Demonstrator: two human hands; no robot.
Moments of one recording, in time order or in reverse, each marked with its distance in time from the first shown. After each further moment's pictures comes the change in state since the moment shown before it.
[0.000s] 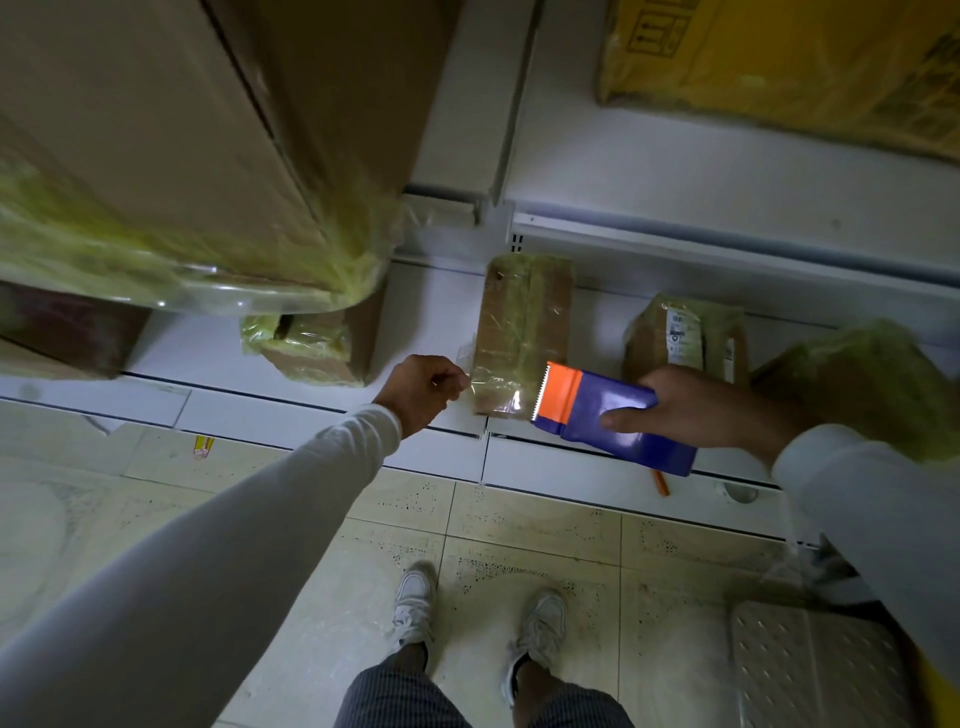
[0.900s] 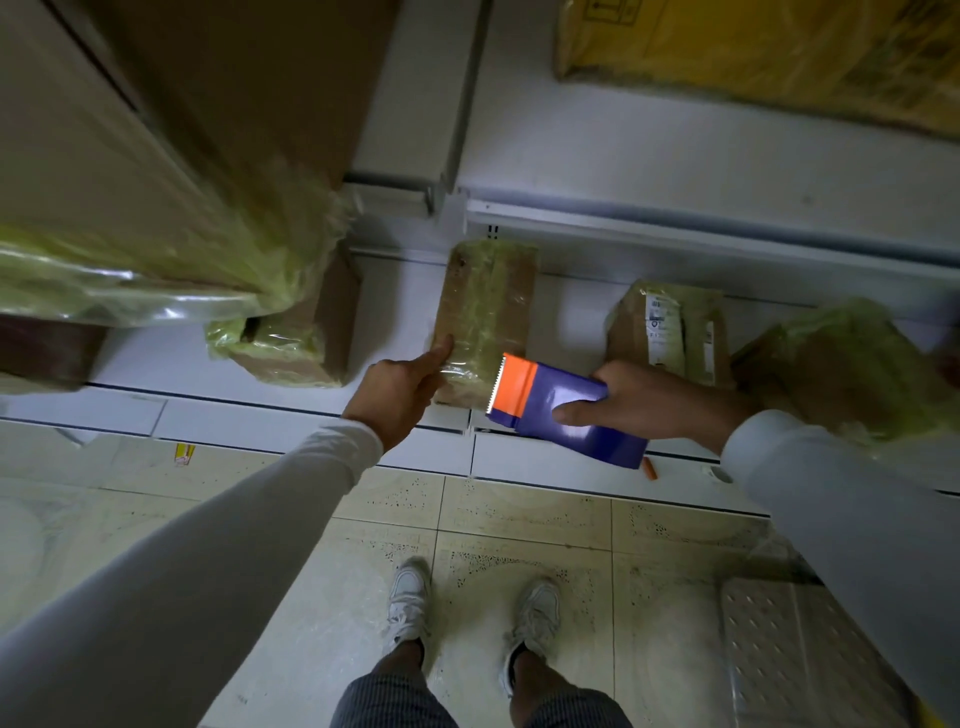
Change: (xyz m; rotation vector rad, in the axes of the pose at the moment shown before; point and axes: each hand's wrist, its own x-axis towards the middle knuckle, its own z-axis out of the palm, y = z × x) left_hand -0.003 -0.013 0.004 0.415 0.124 0.390; right_hand 0.010 -0.016 0.017 0.082 -0.034 0.003
